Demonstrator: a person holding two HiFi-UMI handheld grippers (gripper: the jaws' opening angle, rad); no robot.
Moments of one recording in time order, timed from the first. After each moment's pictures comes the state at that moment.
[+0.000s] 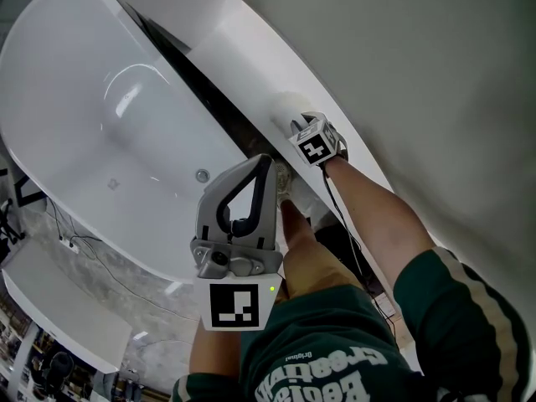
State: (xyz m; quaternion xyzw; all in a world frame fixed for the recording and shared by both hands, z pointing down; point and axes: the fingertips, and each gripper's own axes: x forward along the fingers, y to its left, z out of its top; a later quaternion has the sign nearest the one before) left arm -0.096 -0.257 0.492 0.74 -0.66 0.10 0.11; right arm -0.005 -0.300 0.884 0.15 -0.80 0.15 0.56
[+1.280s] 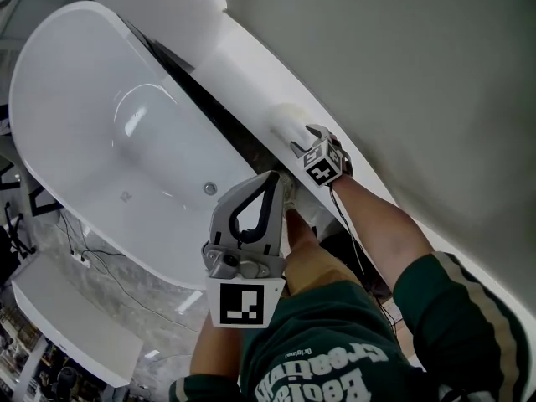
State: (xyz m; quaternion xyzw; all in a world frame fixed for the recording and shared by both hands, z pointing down) left arm -0.067 -0.238 0.467 0.77 -0.63 0.10 0.10; right arm 0.007 -0.283 0.840 0.13 -0.84 0.10 0.52
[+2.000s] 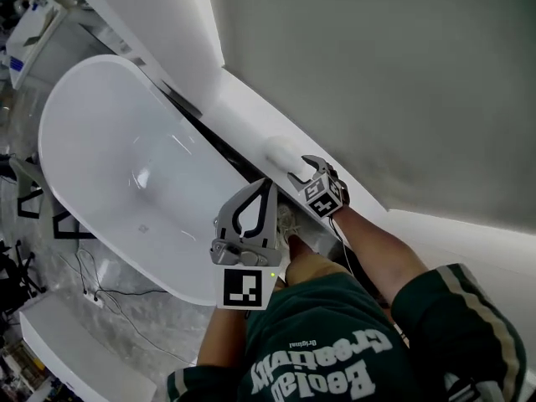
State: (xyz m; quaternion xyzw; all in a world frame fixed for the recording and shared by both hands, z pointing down) left arm -0.039 -0.191 0.383 0.79 -0.61 0.09 0.04; right arm 0.024 -0.248 0.693 0.19 -0.88 0.06 0.44
